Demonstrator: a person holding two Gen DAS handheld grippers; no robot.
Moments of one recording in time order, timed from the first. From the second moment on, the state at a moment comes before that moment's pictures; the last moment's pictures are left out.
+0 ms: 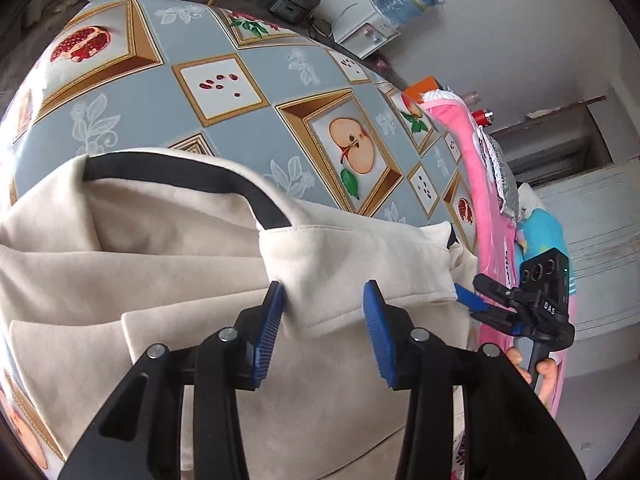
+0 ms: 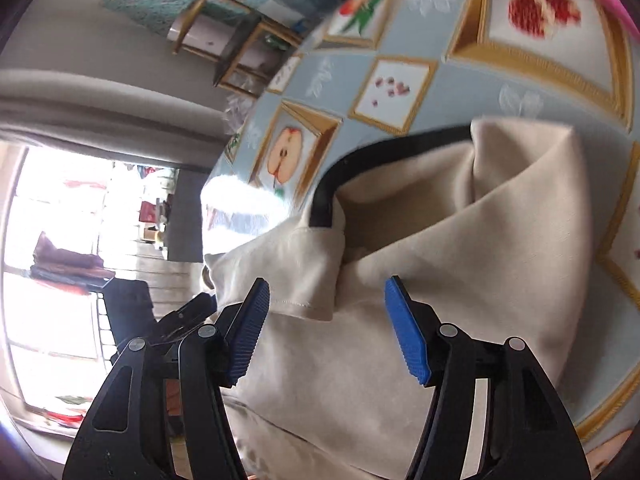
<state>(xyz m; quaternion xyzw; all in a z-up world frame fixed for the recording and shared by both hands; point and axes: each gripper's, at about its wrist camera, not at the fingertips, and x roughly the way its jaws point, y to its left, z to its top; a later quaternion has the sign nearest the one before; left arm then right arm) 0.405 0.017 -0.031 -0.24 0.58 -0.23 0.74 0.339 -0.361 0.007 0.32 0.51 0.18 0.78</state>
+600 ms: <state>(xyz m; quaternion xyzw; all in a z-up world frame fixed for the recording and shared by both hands) 0.413 0.021 -0.035 -0.24 0.60 -0.22 0.73 0.353 -0.336 -0.001 0.32 0.53 0.24 0.75</state>
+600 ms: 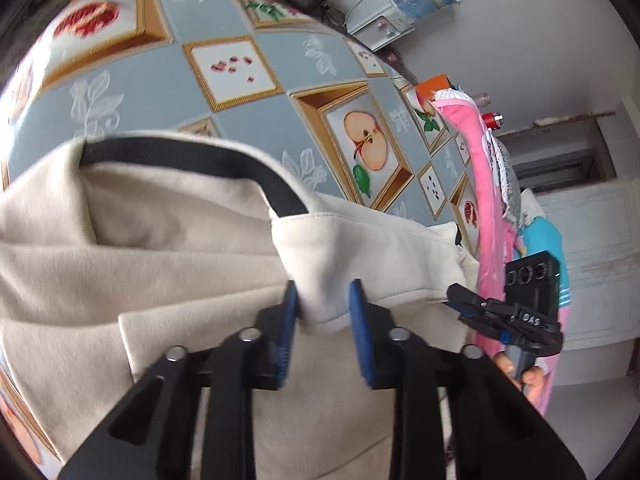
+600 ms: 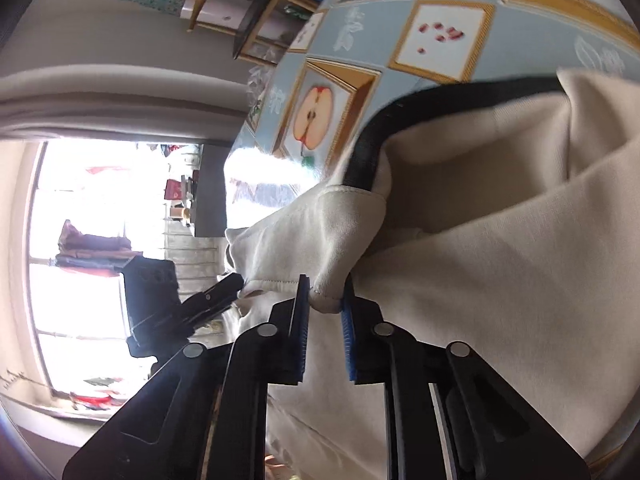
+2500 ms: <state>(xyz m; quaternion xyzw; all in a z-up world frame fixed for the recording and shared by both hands) 0.403 -0.016 0.010 0.04 0.42 -0.23 0.88 0.361 -0.239 0.015 -0.01 0.47 0.22 0.86</state>
